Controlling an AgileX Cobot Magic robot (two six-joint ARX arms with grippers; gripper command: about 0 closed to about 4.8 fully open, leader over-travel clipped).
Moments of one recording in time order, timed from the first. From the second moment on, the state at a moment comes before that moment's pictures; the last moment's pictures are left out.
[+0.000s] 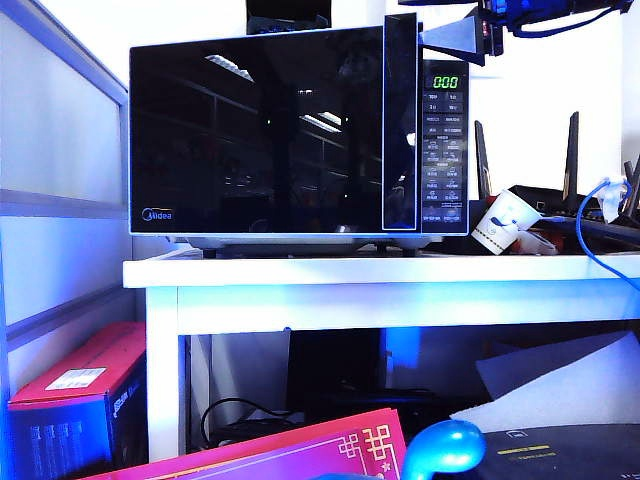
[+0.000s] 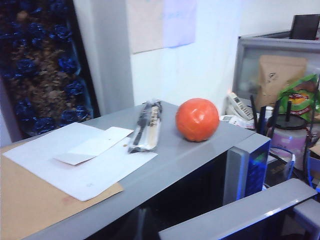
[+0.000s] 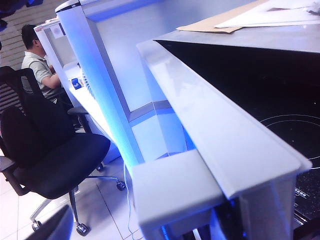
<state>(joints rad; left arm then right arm) -0.22 1.55 1.74 -0.11 0.43 0.05 0.11 1.69 1.43 0.23 -1.12 0.19</state>
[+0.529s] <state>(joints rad) -0.24 1.57 1.74 -0.11 0.43 0.05 0.09 1.69 1.43 0.24 -1.13 0.19</state>
